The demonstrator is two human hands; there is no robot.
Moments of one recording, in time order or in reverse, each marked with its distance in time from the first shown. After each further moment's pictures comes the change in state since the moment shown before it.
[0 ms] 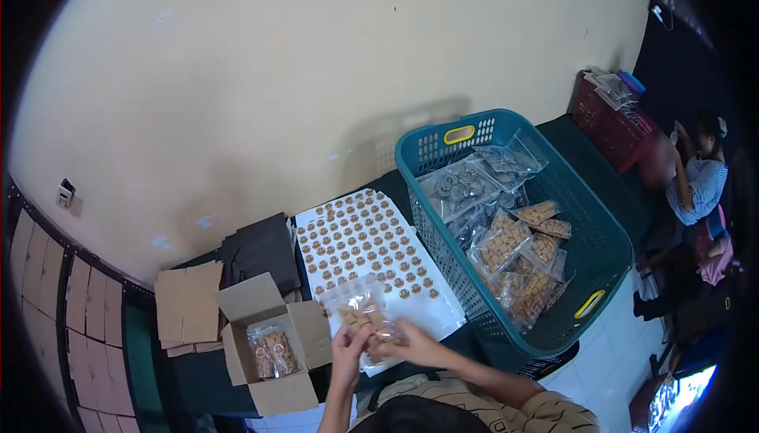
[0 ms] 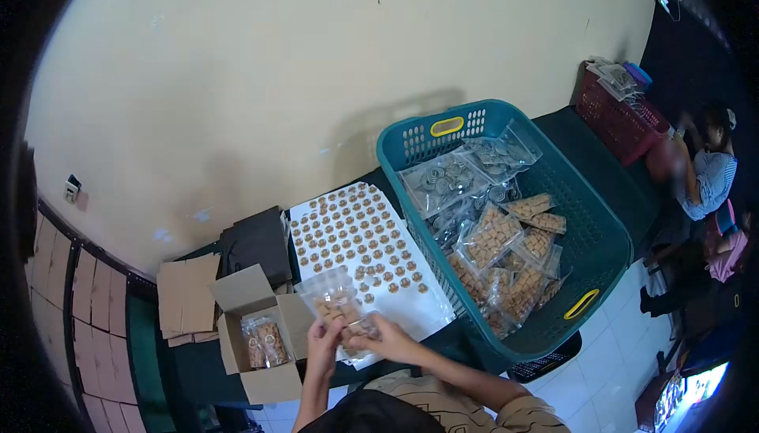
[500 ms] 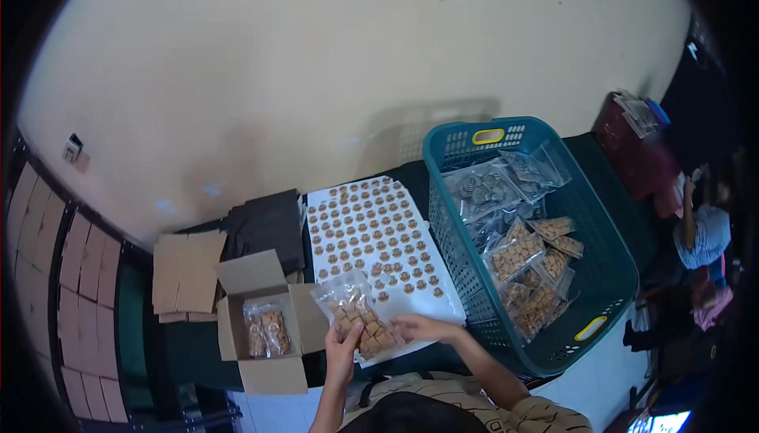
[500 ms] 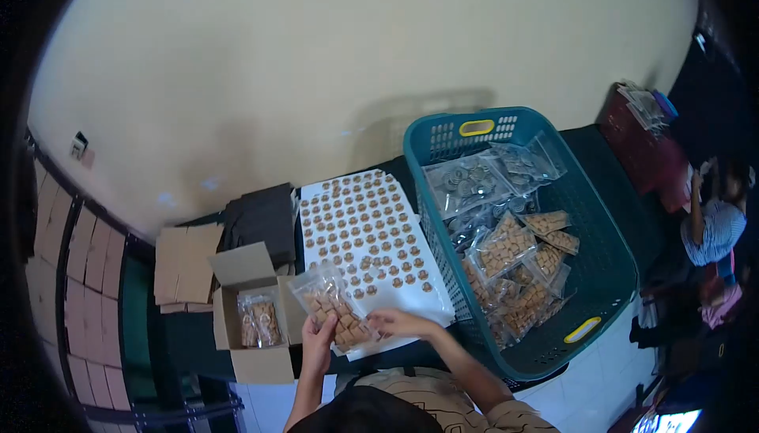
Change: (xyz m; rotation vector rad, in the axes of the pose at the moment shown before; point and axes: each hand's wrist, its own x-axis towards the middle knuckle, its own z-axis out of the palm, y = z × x) left_hand -0.003 -0.015 -0.006 -0.149 0.190 0.098; right_hand 0.042 0.038 -0.038 0.191 -0.528 0.311
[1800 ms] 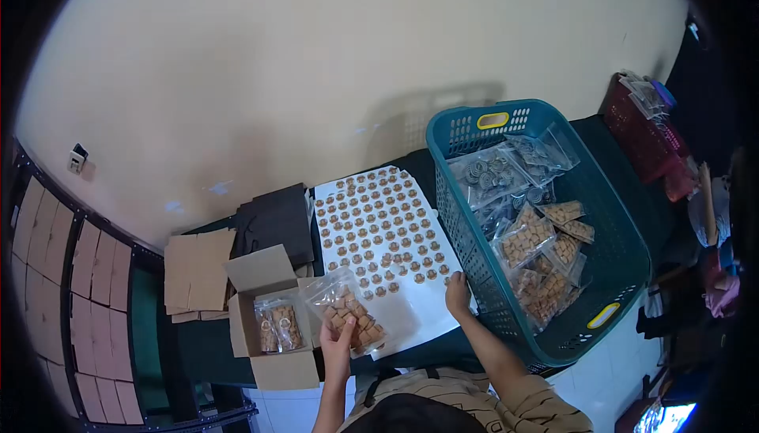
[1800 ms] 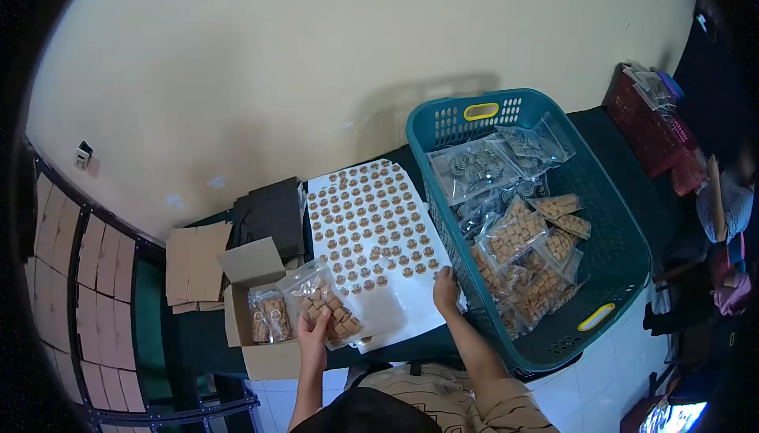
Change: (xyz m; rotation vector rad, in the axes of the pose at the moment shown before) left_hand -0.004 0.012 -0.015 0.118 0.123 0.059; right_hand 0.072 0.170 -0.093 -0.866 1.305 0.086
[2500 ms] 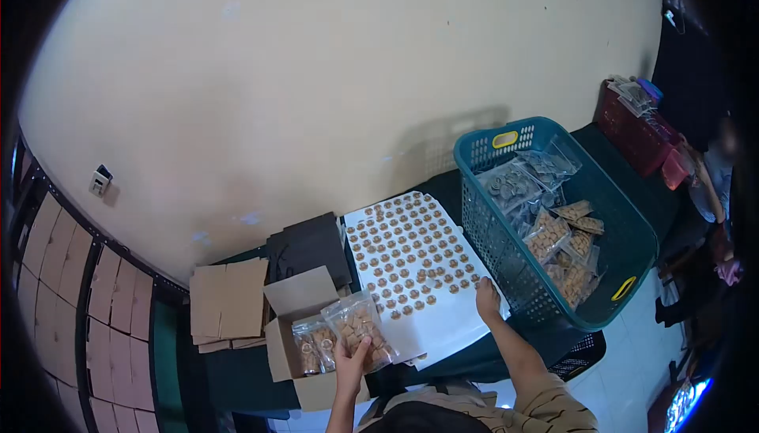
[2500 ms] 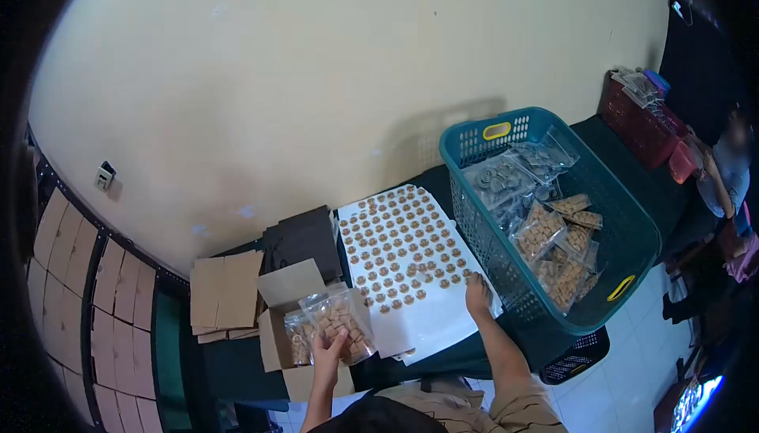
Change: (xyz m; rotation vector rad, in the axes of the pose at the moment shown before) left_hand 0.007 0.035 -0.091 0.078 -0.130 0.000; right_hand -0.008 -0.029 -0.012 -0.173 0.020 0.029
